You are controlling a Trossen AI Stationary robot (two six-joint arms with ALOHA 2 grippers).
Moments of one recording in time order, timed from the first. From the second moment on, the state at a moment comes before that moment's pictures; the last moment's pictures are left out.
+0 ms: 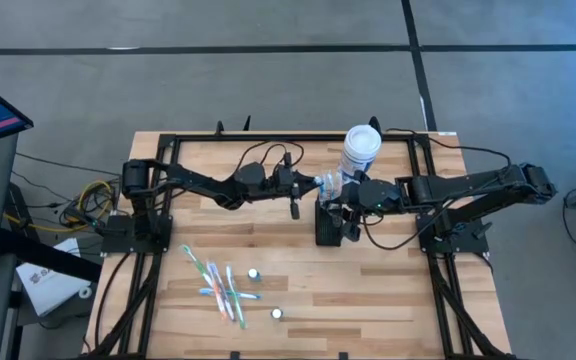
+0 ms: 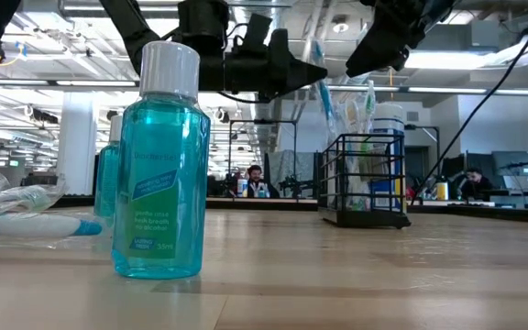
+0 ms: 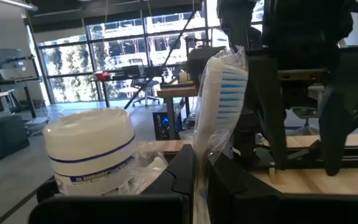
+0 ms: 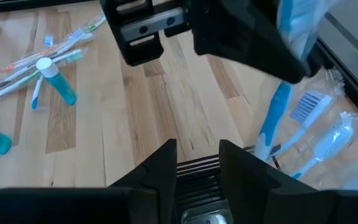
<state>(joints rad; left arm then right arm) 0.18 1.87 0.92 1.05 0.04 0.09 0.10 1.18 0.93 -0.44 0.27 0.21</state>
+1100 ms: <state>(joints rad) 0.19 2.01 0.93 1.05 0.03 0.04 0.10 1.18 0.93 -0.43 0.27 0.20</state>
